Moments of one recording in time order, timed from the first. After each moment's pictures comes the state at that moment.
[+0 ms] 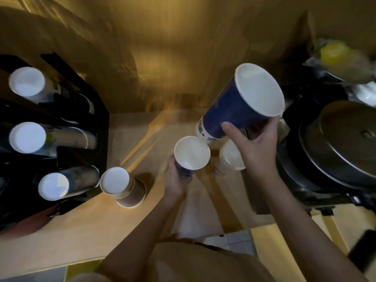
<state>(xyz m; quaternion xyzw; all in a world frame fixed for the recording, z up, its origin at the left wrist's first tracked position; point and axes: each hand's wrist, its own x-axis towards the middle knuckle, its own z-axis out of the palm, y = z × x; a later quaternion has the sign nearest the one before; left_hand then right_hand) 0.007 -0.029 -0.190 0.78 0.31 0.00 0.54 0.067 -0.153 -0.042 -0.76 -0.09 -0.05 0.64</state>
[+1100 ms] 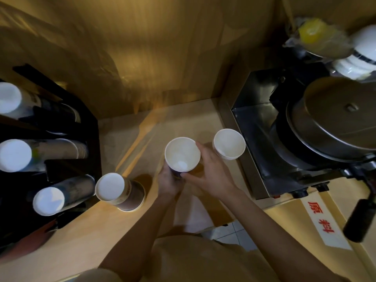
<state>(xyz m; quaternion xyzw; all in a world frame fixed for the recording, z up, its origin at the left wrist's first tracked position) -0.006 -0.016 -0.224 0.82 0.24 0.00 0.52 0.030 -0.140 -0.128 -0.92 -0.17 0.13 0.33</state>
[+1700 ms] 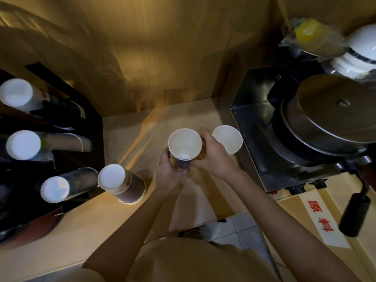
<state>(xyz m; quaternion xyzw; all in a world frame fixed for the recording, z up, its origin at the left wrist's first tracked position) -0.006 -0.017 -0.195 0.84 0.23 0.02 0.49 0.051 -0.147 -0.109 -0.90 -0.16 0.19 0.36</state>
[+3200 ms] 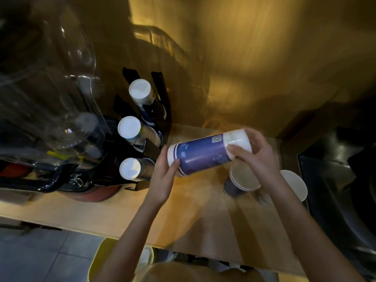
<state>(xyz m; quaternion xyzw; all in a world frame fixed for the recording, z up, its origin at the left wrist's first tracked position) -0.087 0.088 -0.117 0.70 0.28 0.18 0.63 0.063 -0.071 -0.054 -0.74 -0.18 0.20 0.61</state>
